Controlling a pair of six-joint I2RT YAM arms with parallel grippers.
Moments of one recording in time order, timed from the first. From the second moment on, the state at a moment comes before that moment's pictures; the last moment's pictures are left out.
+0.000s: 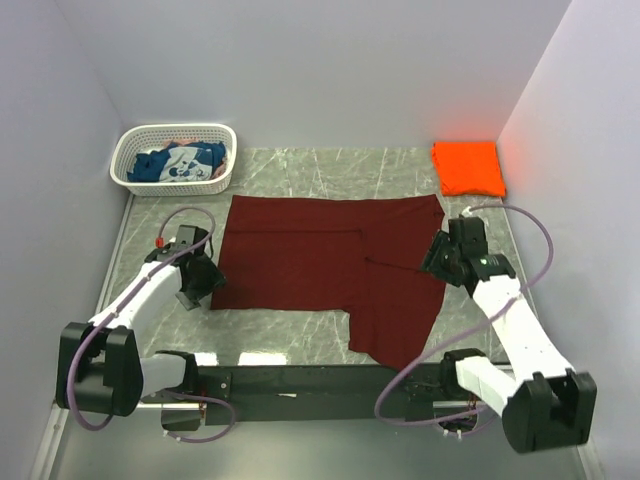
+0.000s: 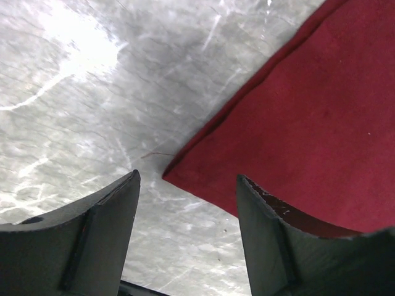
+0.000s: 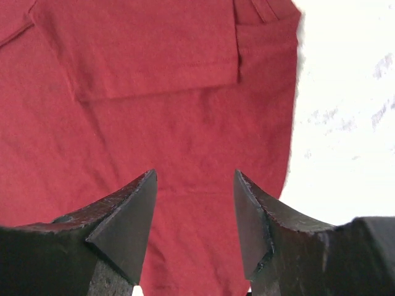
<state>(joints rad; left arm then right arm) -0.13 1.21 0.69 -0.73 -0.18 -0.83 0.10 1.02 0.77 -0.68 0.06 0.52</state>
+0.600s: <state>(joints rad) -0.19 1.29 0.64 -0.70 -0.18 -0.92 0.10 0.85 0.68 -0.70 0.06 0.52</state>
